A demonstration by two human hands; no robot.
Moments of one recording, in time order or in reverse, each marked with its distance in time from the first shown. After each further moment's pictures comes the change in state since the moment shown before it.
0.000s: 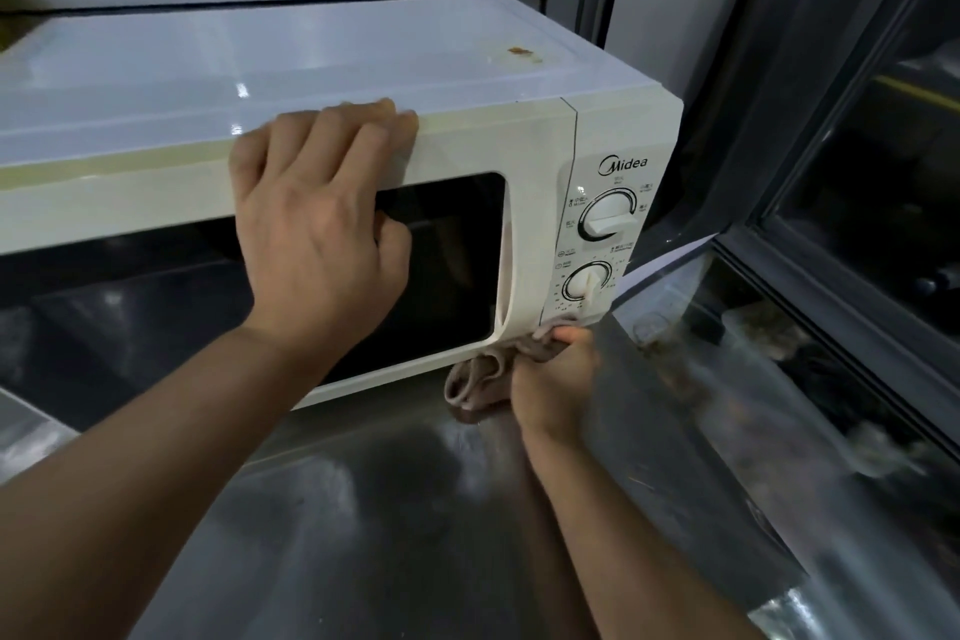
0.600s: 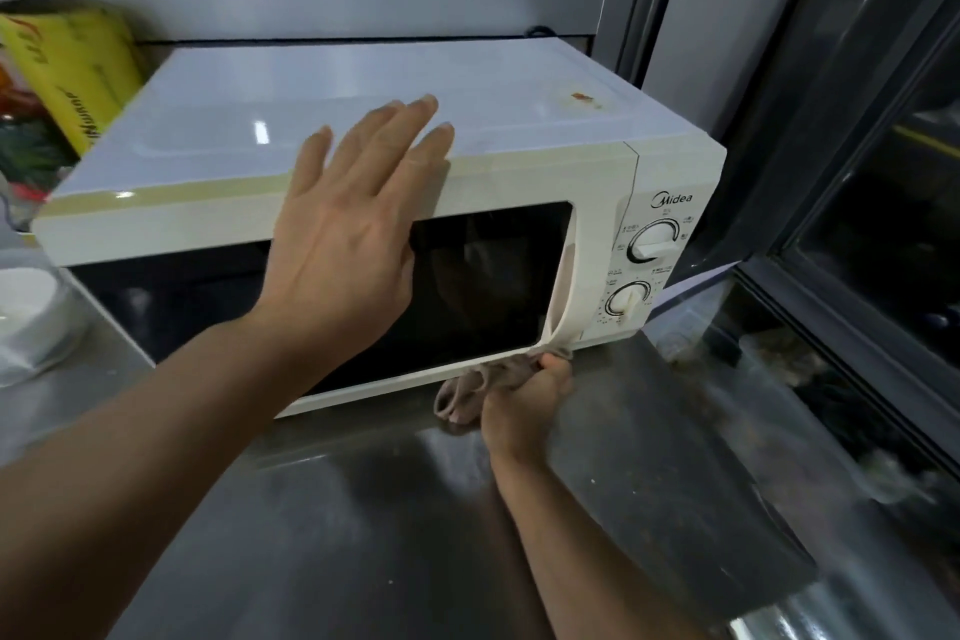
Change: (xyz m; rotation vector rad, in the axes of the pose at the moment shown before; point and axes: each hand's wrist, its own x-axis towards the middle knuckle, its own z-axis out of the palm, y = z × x) left_hand -0.002 -0.038 -0.052 -0.001 -0.243 0.111; right_hand -0.068 -0.021 0.033 -0.020 -0.042 0.043
